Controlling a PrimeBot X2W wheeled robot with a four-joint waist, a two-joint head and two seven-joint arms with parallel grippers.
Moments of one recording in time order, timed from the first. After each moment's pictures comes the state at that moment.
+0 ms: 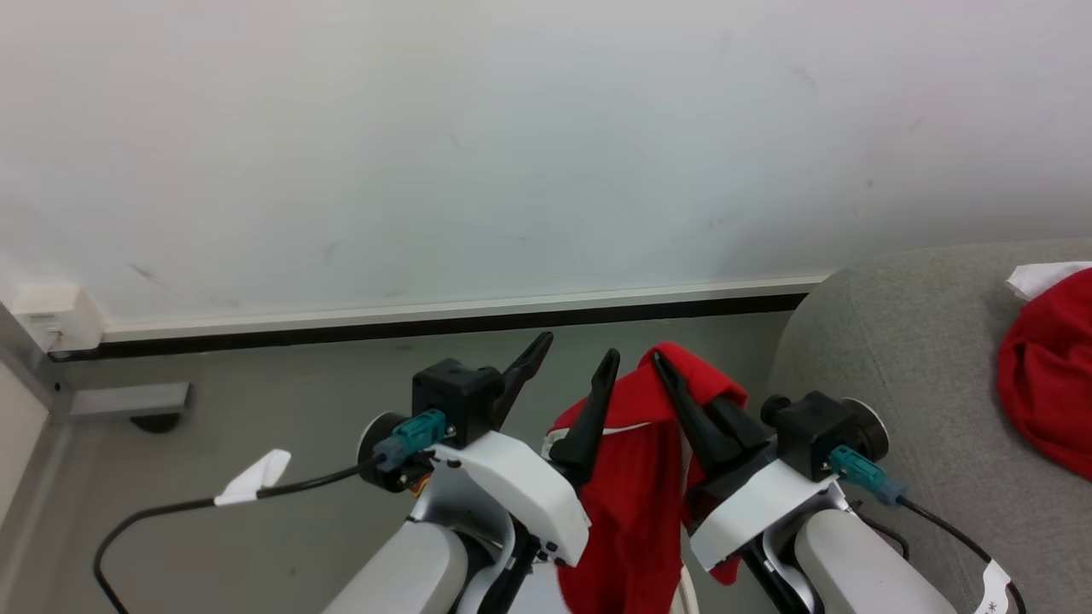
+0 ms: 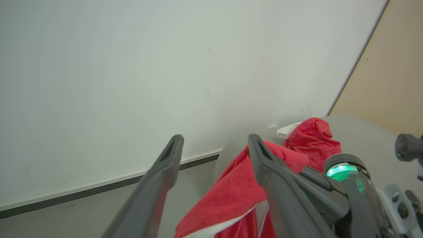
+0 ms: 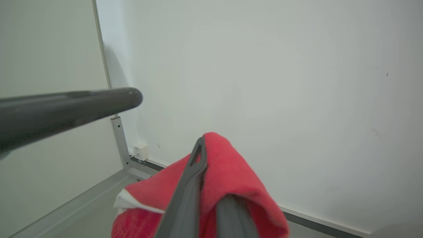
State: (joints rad) left arm -0.43 0.11 -0.60 0.07 -0.46 0.15 0.05; right arm -0.50 -0.05 0.57 0.48 0.42 0.13 -0.26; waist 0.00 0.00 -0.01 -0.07
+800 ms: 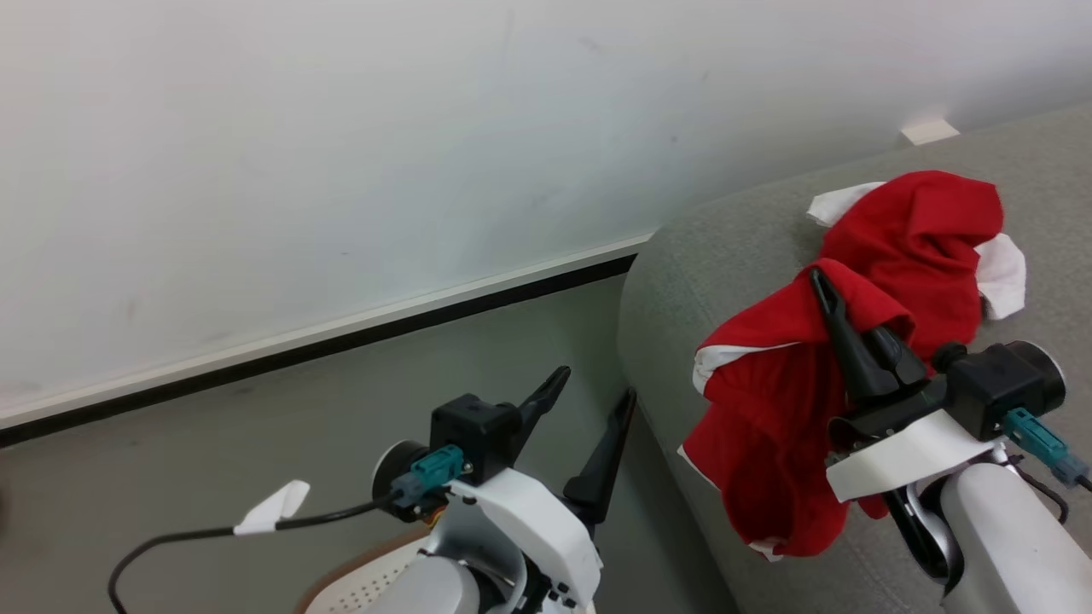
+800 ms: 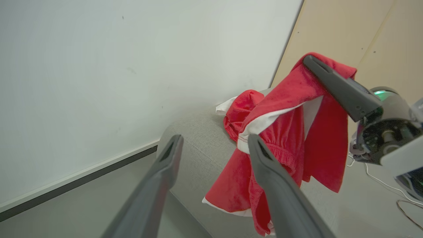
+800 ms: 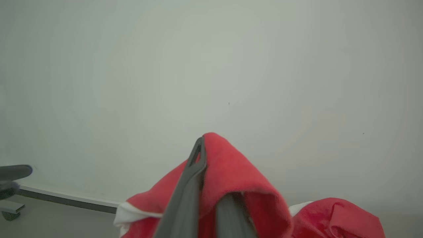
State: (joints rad) left arm -0.39 0.13 -0.65 0.05 -0.46 0.15 0.03; right arm -0.49 -0.20 0.36 0.32 0.35 0.13 -0.26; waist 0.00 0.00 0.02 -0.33
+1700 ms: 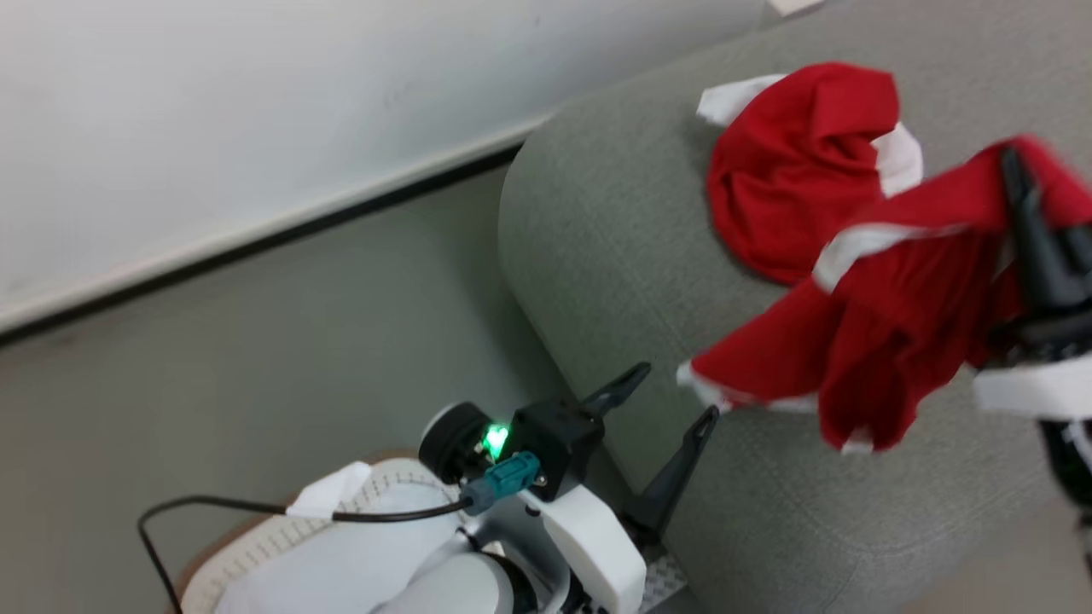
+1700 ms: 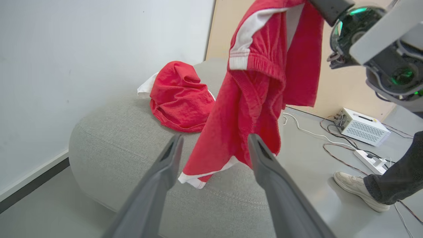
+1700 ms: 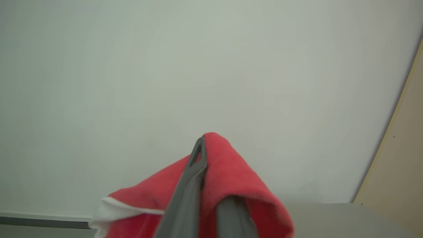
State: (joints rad) left arm -0.46 0.17 -0.77 -0.04 -0.38 0.09 0.10; right arm -0.48 -0.32 0.16 0.09 0.35 0.13 -0.21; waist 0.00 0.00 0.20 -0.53
